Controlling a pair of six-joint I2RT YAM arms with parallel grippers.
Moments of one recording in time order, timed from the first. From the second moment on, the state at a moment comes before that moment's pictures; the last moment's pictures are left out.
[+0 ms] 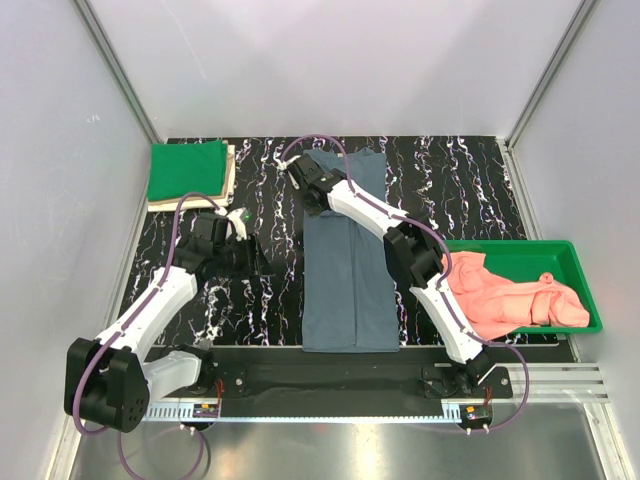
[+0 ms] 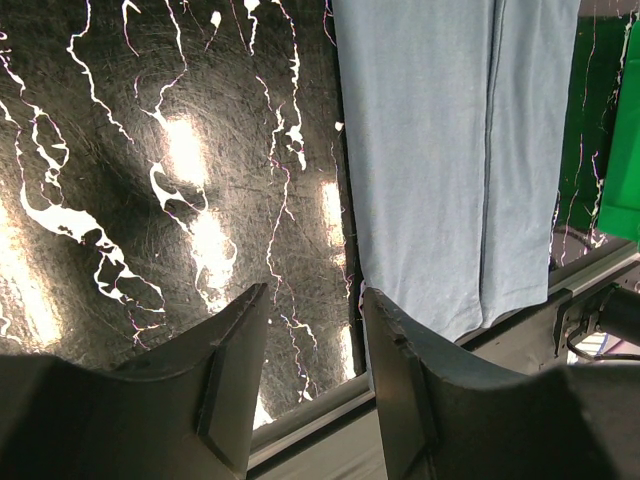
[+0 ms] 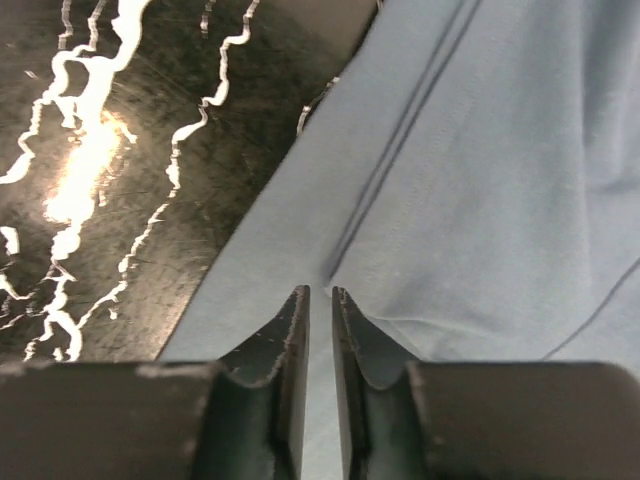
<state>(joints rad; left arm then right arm) -0.26 1.11 0.72 -0.51 0.39 -0.42 0.71 2.48 2.23 -0.70 0.21 -0.02</state>
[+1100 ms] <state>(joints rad) -0.26 1.12 0.72 -0.51 0.40 -0.42 0.71 2.55 2.26 -0.70 0.30 -0.10</state>
